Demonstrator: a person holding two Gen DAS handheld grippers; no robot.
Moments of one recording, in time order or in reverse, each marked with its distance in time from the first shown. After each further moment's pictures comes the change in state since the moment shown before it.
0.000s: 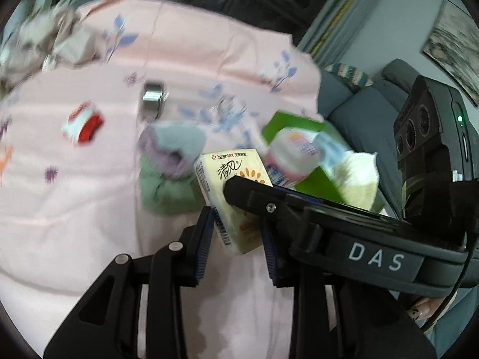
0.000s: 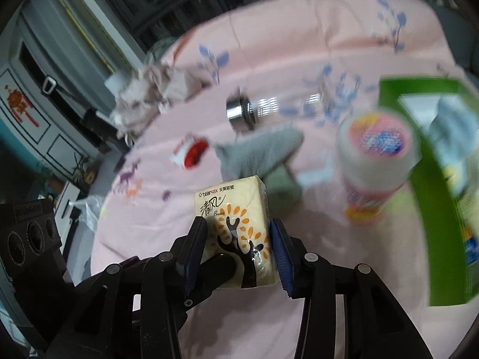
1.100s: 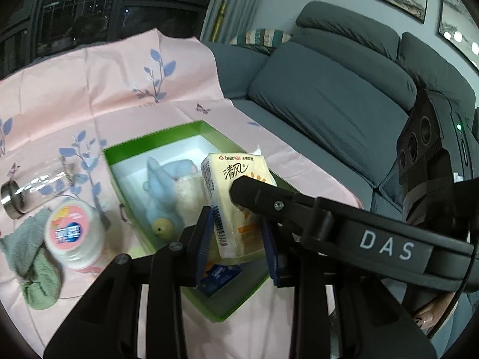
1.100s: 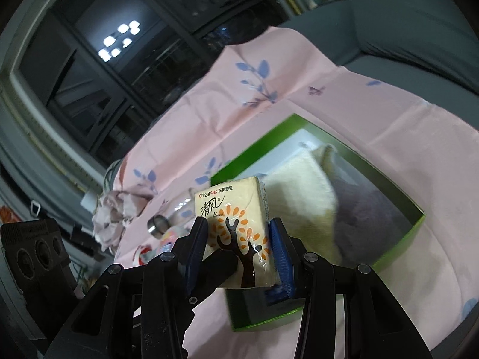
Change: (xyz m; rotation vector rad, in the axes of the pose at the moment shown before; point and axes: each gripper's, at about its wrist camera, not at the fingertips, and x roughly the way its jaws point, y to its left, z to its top) left arm 0.106 -0.200 0.027 0.350 0.070 -0.165; right arm -0.140 -0.190 -0.003 0.393 -0.336 -0.072
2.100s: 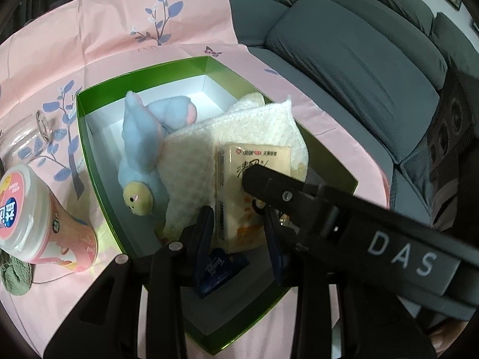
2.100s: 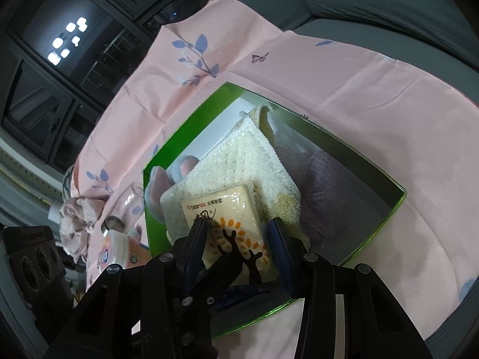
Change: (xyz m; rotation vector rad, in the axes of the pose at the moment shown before) left arm 0.070 -0.001 -0.016 -0.054 0.232 0.059; right arm 0.033 -0.049 0.001 0.126 0.113 -0.175
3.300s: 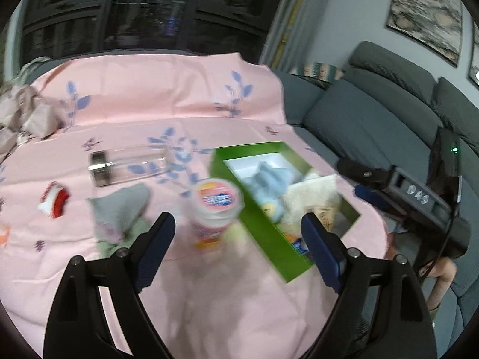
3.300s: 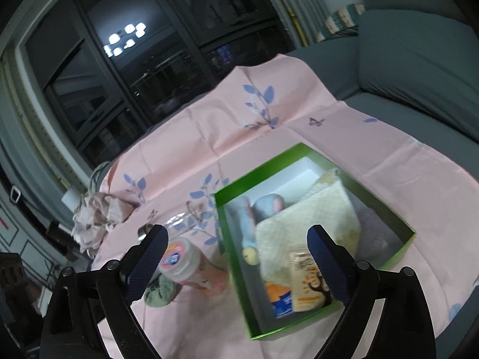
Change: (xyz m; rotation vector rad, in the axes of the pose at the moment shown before) left arm -0.175 0.102 -0.058 -0.144 -0.343 0.122; right arm -0.061 0.092 -0.022 -0.252 -0.235 0.075
